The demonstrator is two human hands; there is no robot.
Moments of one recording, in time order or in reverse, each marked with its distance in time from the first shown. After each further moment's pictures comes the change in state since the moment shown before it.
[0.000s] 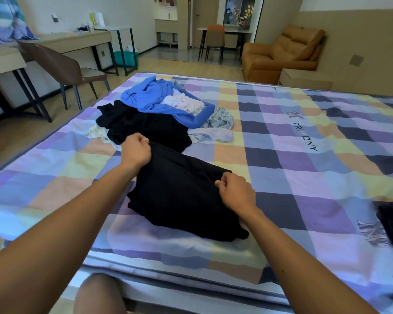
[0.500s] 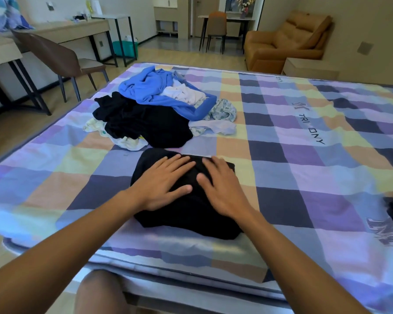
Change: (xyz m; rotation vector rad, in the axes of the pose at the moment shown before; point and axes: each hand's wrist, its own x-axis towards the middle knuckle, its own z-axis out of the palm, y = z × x) left_hand -0.070 -0.028 0.016 0.564 -0.572 0.881; right_hand -0.010 -0.017 0.012 0.073 -0.078 -0.319
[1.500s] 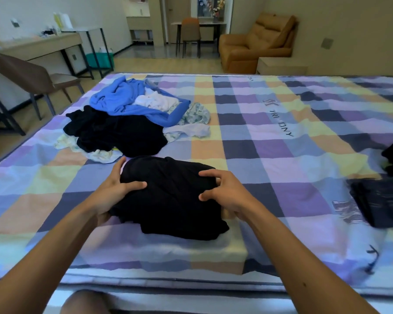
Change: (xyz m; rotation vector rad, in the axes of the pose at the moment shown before) left_hand -0.013 0.020 -0.039 -1.229 0.134 -0.783; right_hand -0.032 0.028 -0.061 0.677 -0.113 0.433
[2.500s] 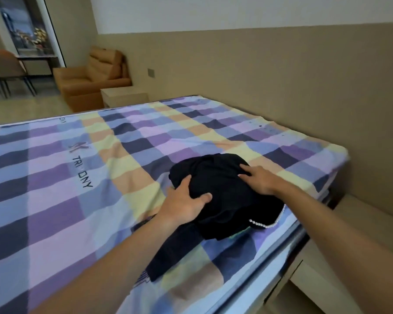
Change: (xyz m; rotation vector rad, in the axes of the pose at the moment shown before) left_hand -0.027 0.138 0.619 0.654 -0.641 0.407; right_hand -0.162 0.196 -0.540 -0.495 0.598 0.430
